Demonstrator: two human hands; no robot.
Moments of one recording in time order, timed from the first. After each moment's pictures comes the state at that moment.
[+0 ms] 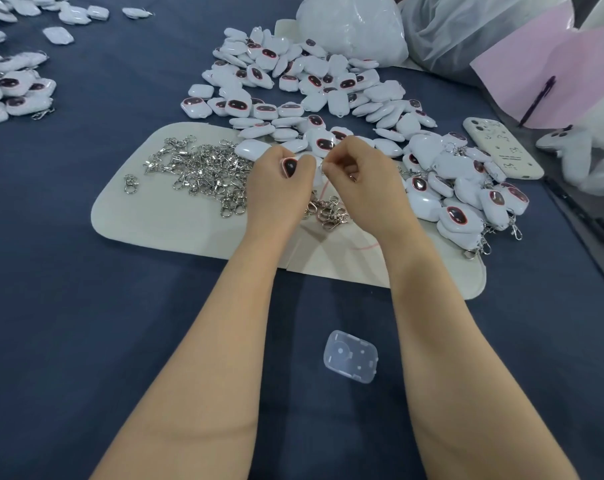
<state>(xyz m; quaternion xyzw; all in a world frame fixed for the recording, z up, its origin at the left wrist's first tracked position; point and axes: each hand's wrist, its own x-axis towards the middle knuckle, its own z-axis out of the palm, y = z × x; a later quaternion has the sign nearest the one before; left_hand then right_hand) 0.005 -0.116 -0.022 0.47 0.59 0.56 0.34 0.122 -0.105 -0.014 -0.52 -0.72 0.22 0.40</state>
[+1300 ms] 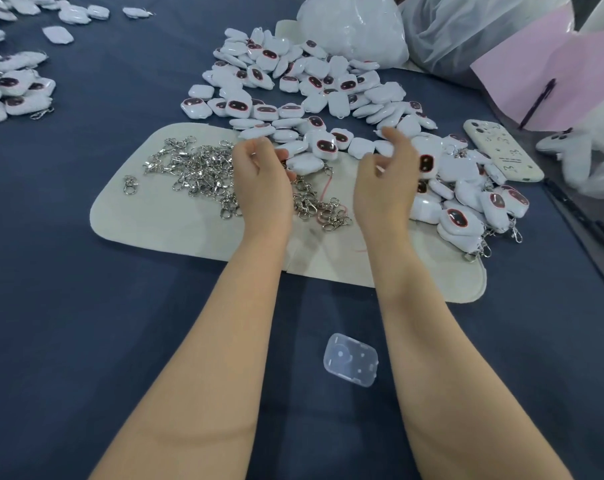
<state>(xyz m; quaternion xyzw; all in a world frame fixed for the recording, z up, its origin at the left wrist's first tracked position) 0.005 -0.112 -0.021 0.29 0.53 0.68 0.41 0.116 -0.100 -0.024 -0.62 -0.53 0.18 0.55</state>
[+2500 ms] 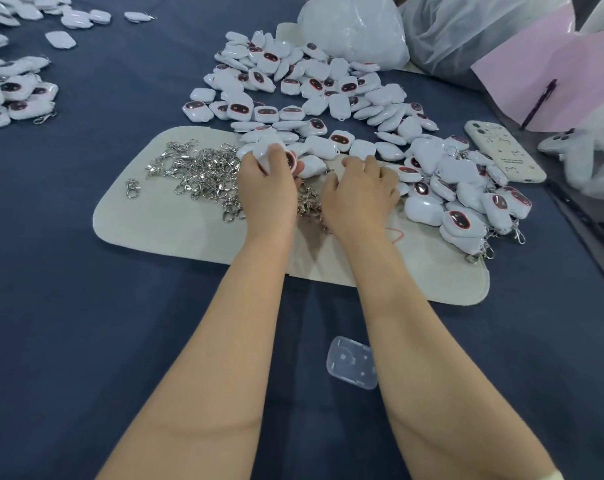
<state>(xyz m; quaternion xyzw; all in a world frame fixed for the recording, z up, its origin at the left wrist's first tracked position) 0.007 -0.108 -0.023 0.28 0.53 0.68 0.43 0.097 -0.091 -0.037 -0.74 -0.63 0.05 0.23</state>
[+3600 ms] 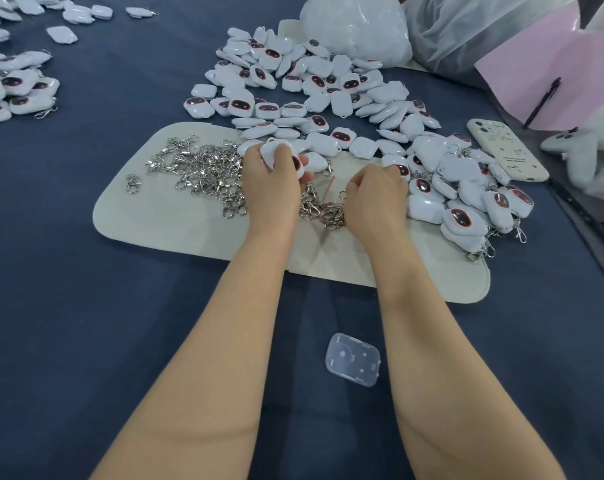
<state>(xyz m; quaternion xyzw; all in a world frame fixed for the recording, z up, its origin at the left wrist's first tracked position) 0.008 -0.113 -0.019 0.28 0.50 0.68 0.46 0.119 -0.093 -0.033 -0.74 -0.63 0.07 0.20</state>
